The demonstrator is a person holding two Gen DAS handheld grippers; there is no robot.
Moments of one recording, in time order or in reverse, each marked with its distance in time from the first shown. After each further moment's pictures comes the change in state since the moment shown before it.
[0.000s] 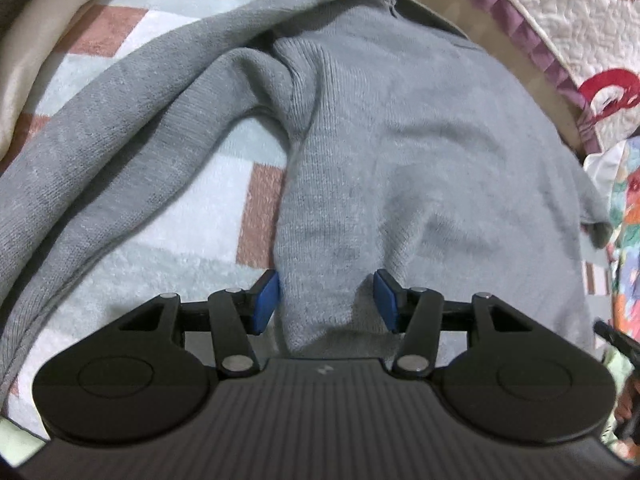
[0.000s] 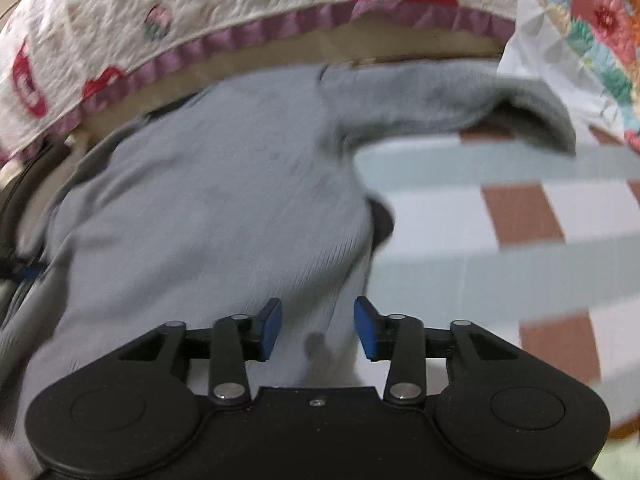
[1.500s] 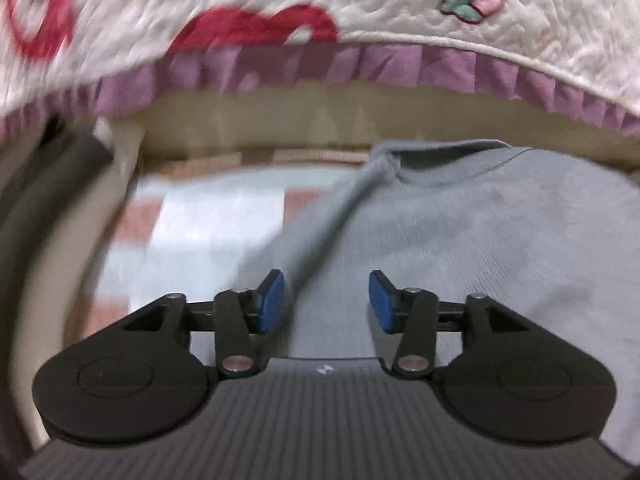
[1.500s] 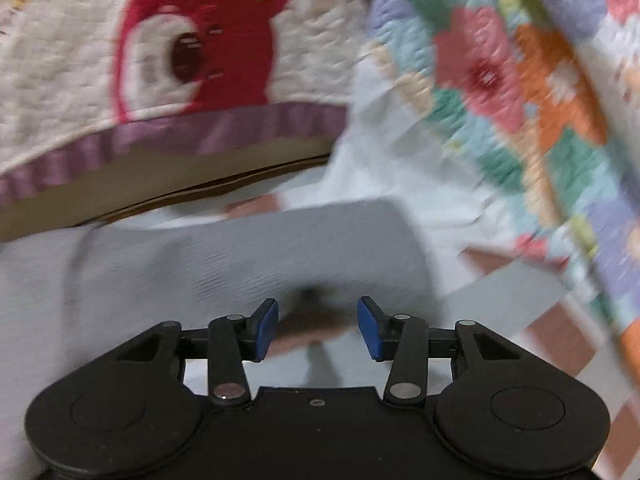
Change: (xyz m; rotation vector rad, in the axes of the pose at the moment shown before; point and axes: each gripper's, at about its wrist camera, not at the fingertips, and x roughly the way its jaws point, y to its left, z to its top) left arm 0.025 -0.049 0.107 0.256 -0.321 0.229; right arm 0.078 -0.120 0.137 0.194 -0.277 -0.376
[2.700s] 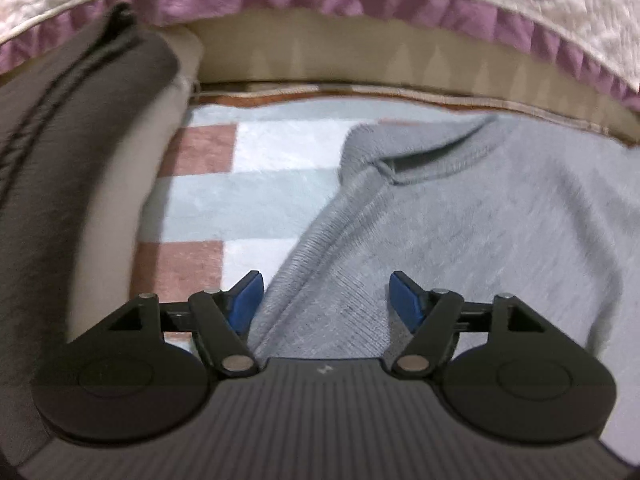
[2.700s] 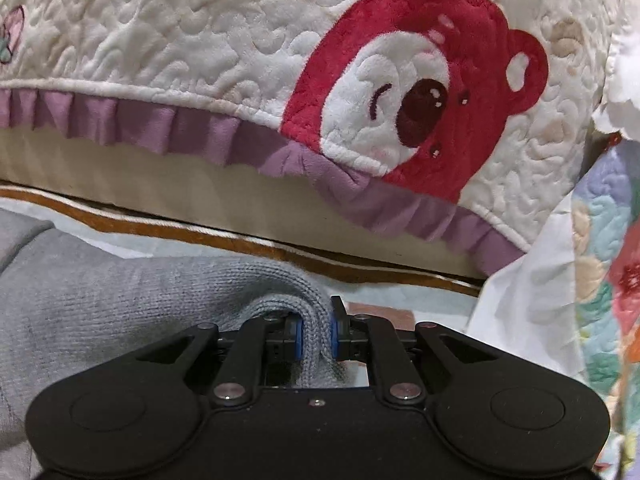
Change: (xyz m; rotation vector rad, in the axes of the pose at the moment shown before) left arm 0.027 0.101 -0.018 0.078 0.133 -0.041; right arm 0.083 0.121 0.046 -0.468 -0.113 0.004
